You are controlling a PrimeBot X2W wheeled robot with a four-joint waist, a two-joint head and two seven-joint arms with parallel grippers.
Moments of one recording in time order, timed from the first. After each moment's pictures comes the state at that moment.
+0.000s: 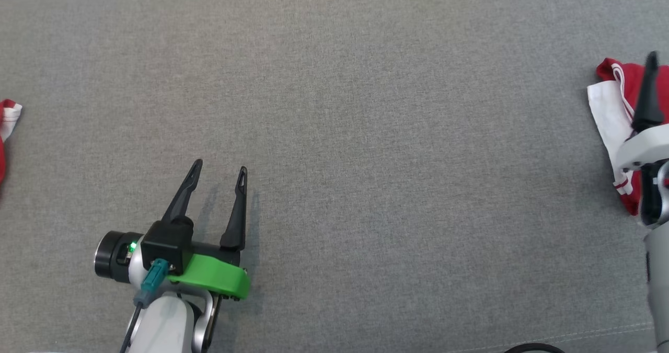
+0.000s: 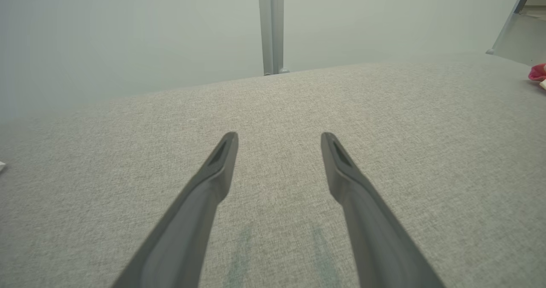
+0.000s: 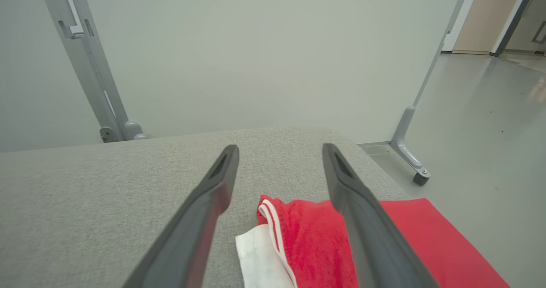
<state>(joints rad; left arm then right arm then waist) -0.21 0.06 -0.16 0.22 -0.06 -0.10 -0.26 -0.60 -0.26 -0.28 0.59 0.10 0.13 -0.26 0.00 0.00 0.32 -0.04</state>
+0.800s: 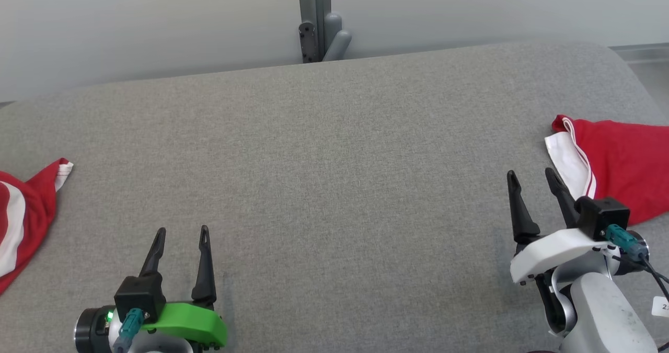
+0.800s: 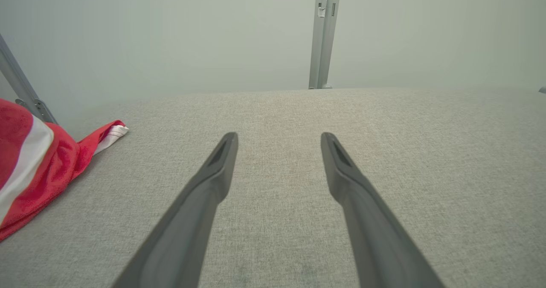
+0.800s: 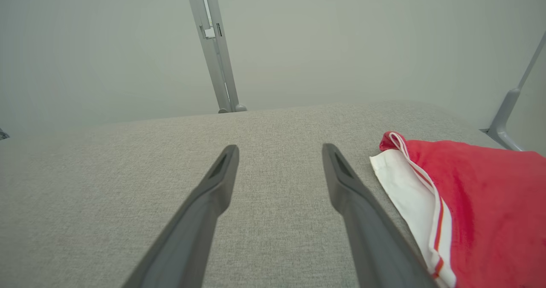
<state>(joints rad) -0.07 0.05 -0.07 0.28 -0.12 -0.02 -0.26 -0.28 -0.12 0.00 0.45 0.20 0.13 -0.26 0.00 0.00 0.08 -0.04</state>
